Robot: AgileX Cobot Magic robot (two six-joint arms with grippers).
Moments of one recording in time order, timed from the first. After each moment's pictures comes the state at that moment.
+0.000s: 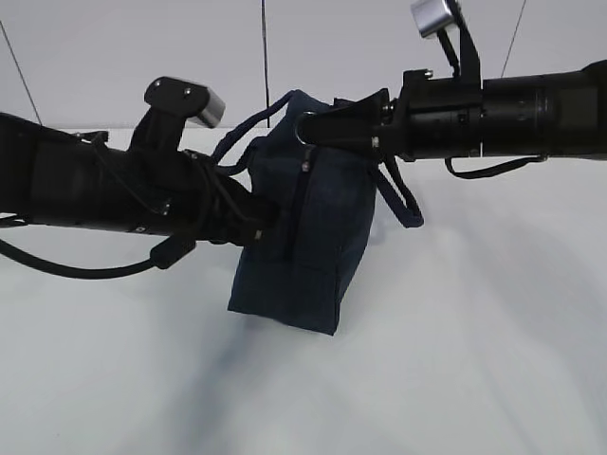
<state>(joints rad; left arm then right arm) -0.55 1.70 -0.90 -1.81 0.36 1.81 0.22 1.79 -1.10 1.76 1.01 -1.90</state>
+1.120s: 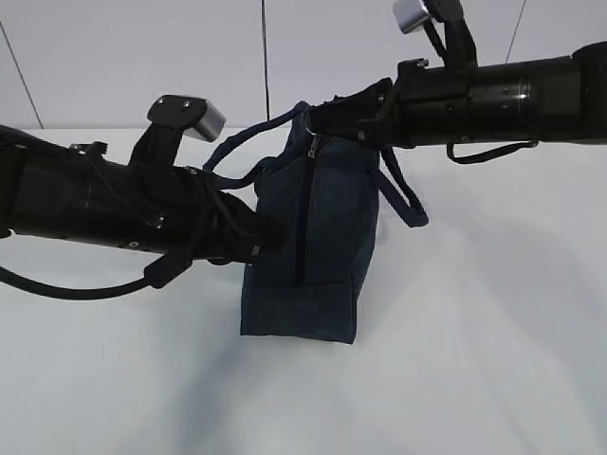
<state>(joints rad) -0.55 1.69 -0.87 -1.64 0.47 1.60 0.23 1.79 -1.15 1.75 0.81 -1.92</state>
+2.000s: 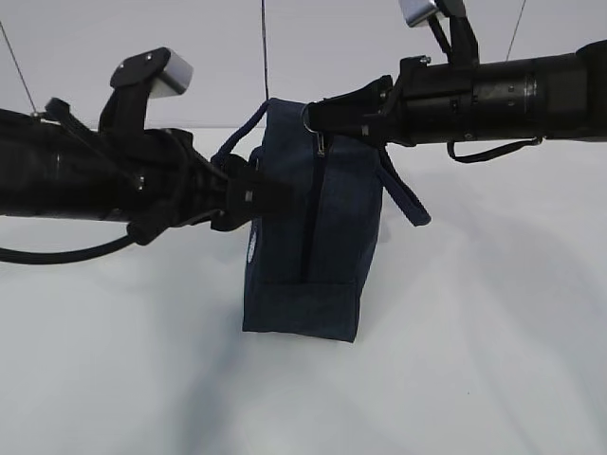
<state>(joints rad) -0.55 1.59 -0.85 -1.79 0.43 1.57 0.23 1.79 -1.15 1.73 0.87 -1.88</state>
